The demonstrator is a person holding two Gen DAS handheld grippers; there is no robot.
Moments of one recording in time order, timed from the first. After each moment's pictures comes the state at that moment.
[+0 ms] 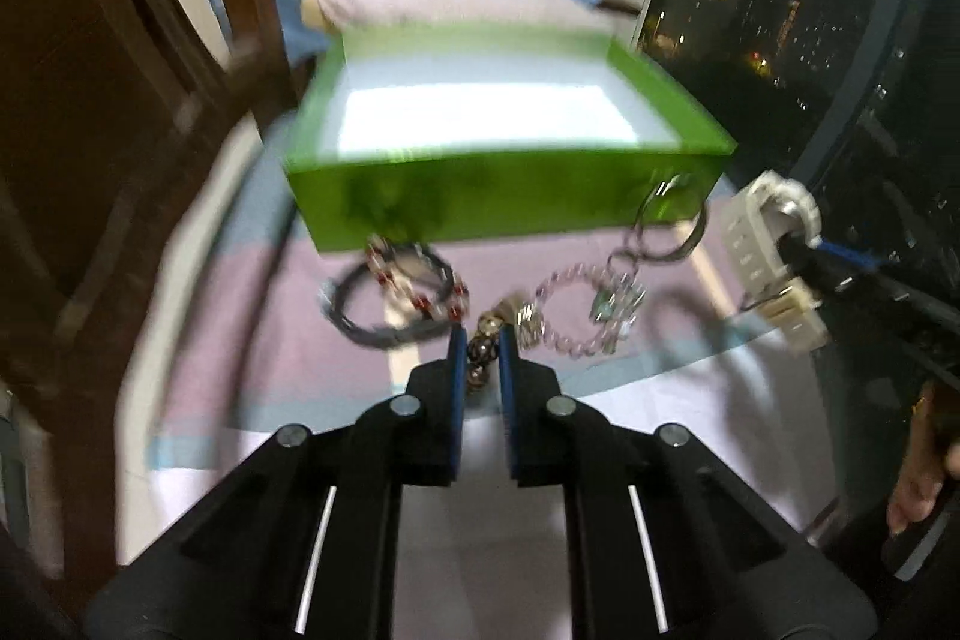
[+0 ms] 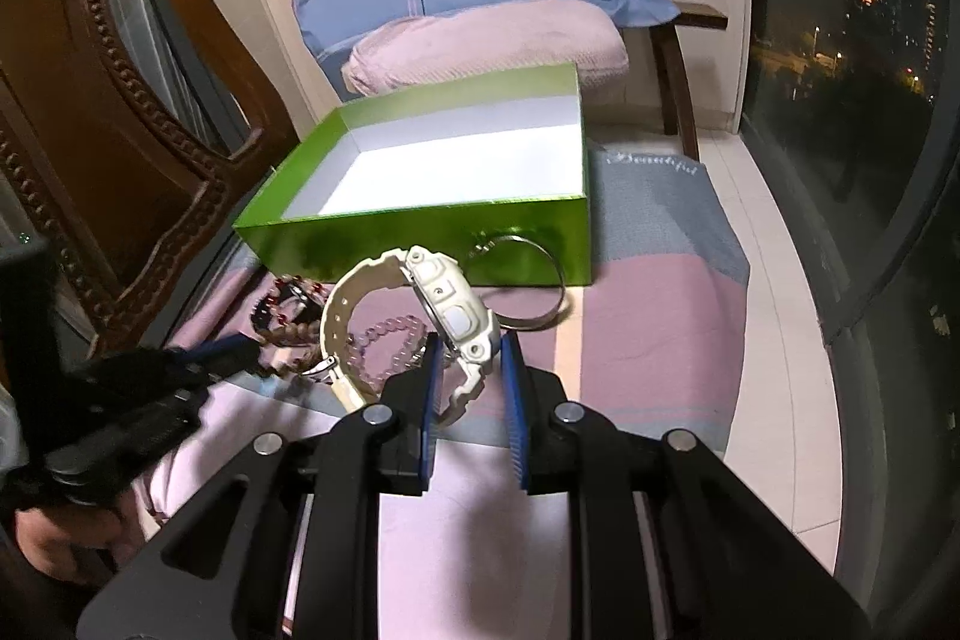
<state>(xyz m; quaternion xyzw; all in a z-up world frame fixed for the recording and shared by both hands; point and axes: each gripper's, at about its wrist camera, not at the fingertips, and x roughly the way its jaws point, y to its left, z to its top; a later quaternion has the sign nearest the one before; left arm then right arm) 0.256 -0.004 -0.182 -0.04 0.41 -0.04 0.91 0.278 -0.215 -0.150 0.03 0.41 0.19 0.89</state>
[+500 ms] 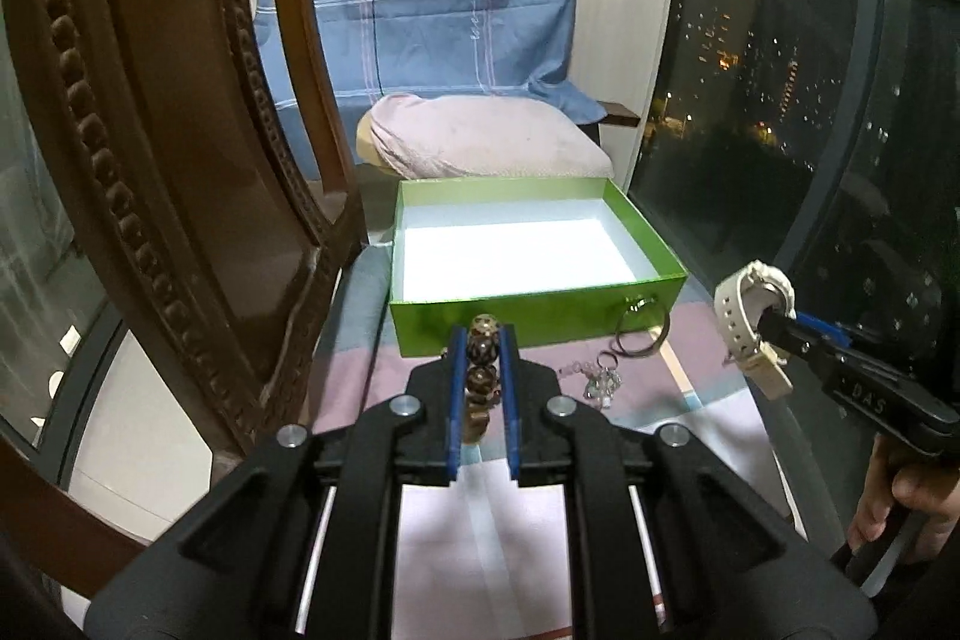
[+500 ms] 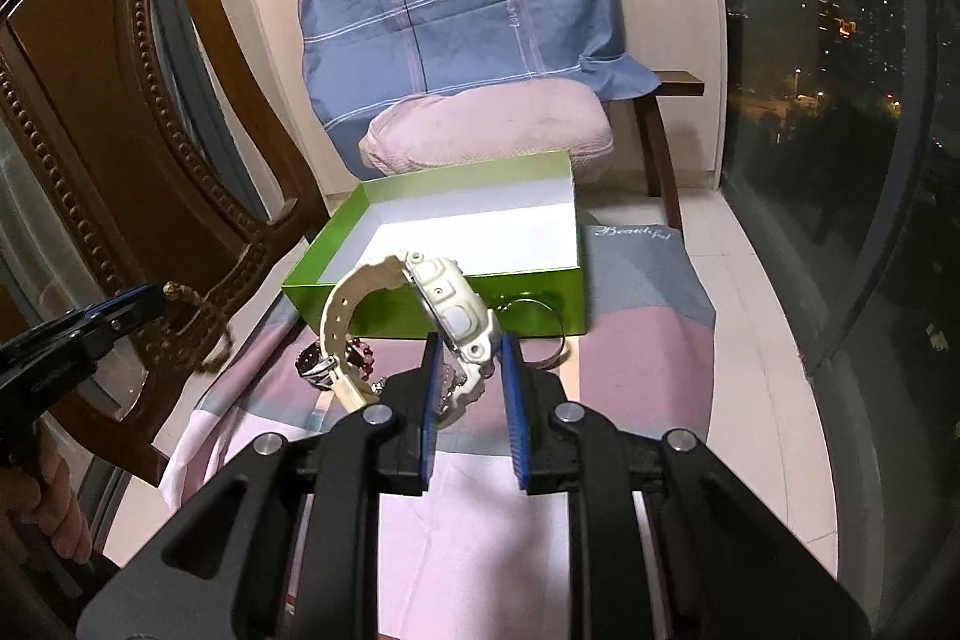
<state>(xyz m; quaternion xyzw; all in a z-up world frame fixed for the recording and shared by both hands) 0.199 0.025 -0.098 -0.03 0.32 -0.02 0.95 0.232 -0.220 -0.105 0.04 0.34 0.17 0.92</state>
